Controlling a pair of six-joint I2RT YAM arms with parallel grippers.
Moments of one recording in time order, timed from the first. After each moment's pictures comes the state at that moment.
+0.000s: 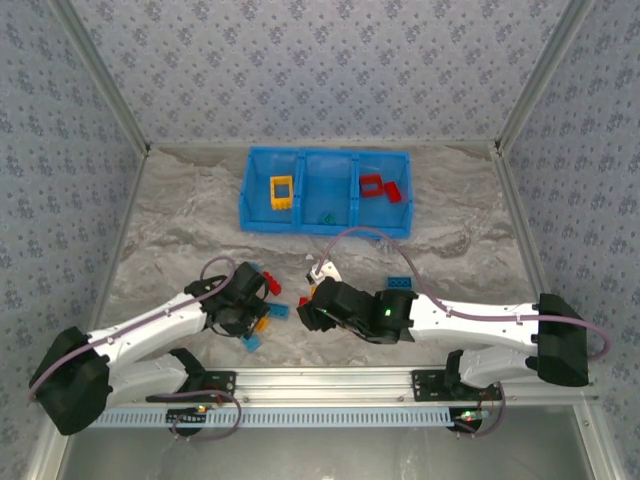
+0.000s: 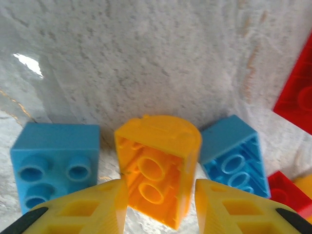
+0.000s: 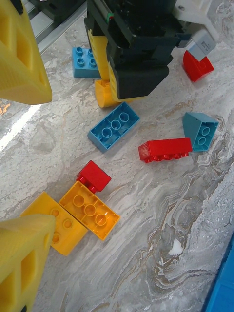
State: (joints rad) left arm -0.77 1.09 0.53 -0.70 0.04 -1.67; right arm 1.28 1.27 0.88 -0.41 0.31 0.59
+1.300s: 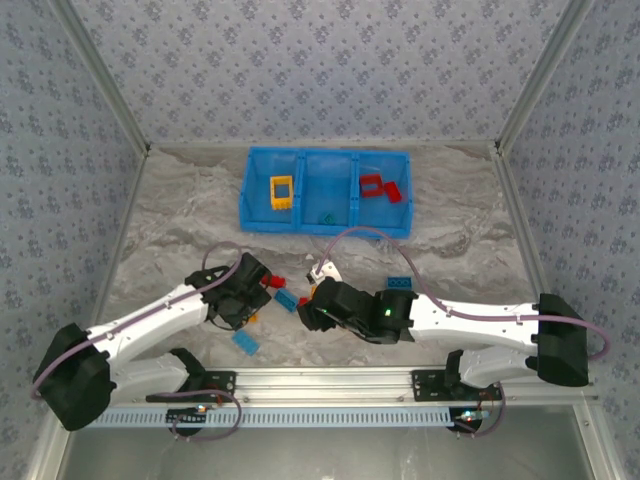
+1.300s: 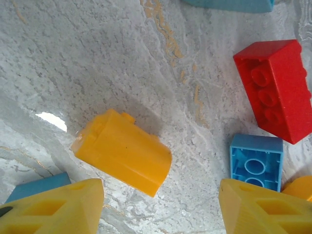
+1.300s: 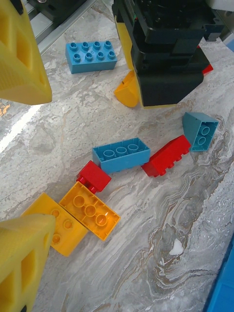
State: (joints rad) left arm -0.75 1.12 0.64 -0.79 -0.11 -1.44; right arm 1.28 1.27 0.88 -0.41 0.31 0.60
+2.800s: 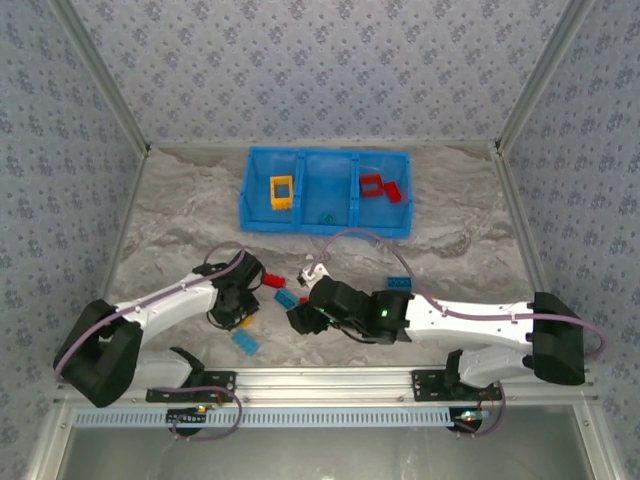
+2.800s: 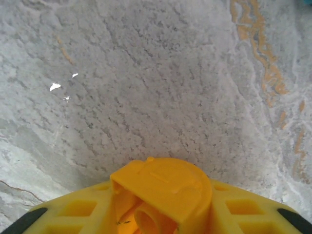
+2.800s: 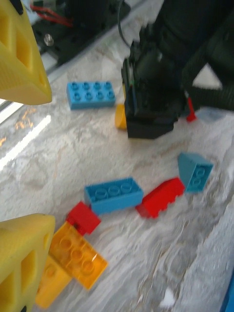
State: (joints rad) left arm -0.61 1.28 0.60 -0.76 -0.06 -1.25; right arm 1.29 1.29 0.88 -0.29 0.20 0.57
